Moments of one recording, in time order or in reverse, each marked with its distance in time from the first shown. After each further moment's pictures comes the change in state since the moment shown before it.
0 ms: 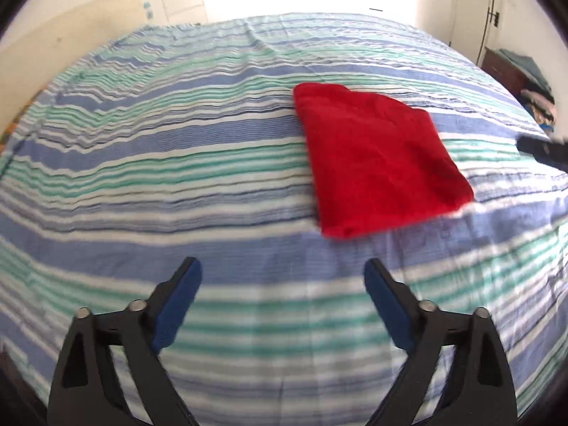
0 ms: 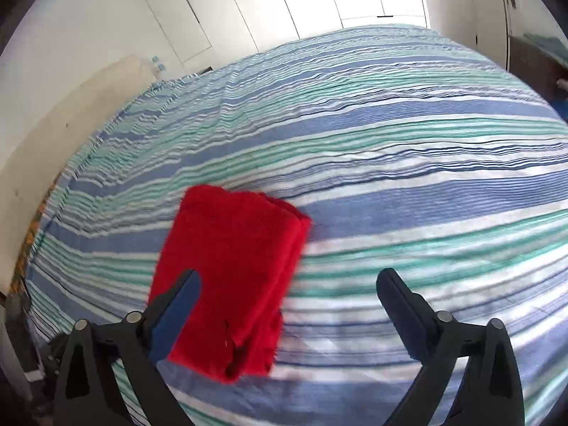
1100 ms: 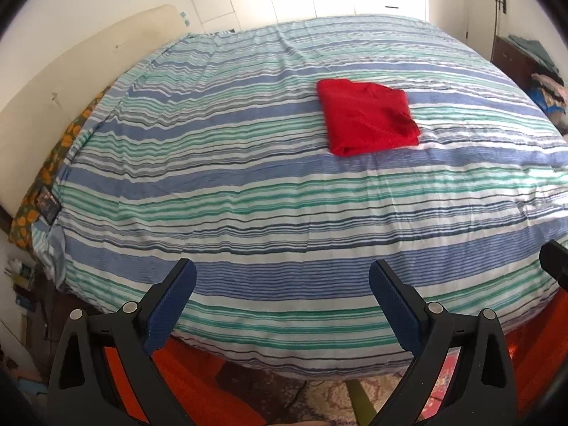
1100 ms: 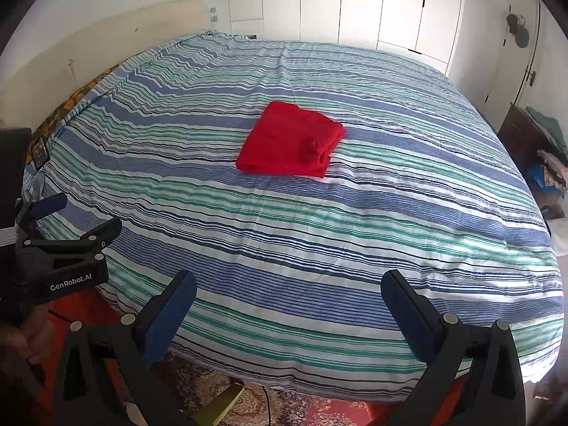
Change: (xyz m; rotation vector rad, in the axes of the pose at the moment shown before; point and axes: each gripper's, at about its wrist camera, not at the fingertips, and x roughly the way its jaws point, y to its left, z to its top) left arm -0.165 -0.014 -0.090 0.018 0.032 0.142; right arm -0.229 0.119 -0.191 -0.242 0.039 -0.100
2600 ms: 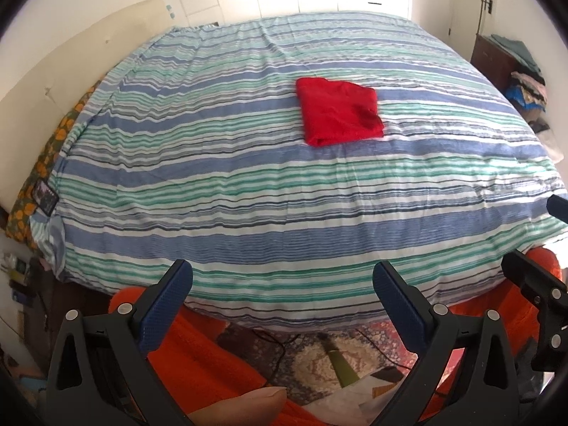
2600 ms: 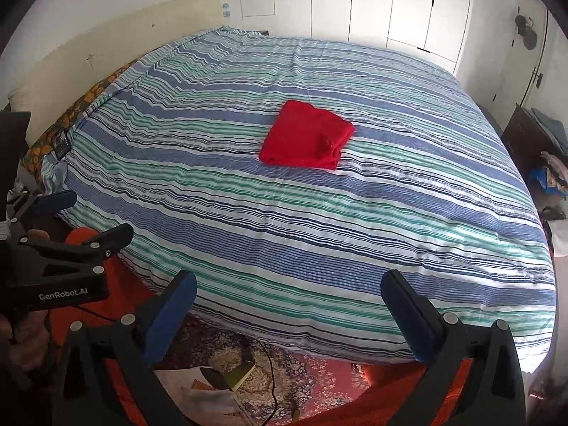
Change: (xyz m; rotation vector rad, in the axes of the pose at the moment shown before) left arm -0.064 0.010 -0.011 0.007 0.043 -0.094; right arm -0.063 0.015 -0.013 -0.032 0.029 0.032
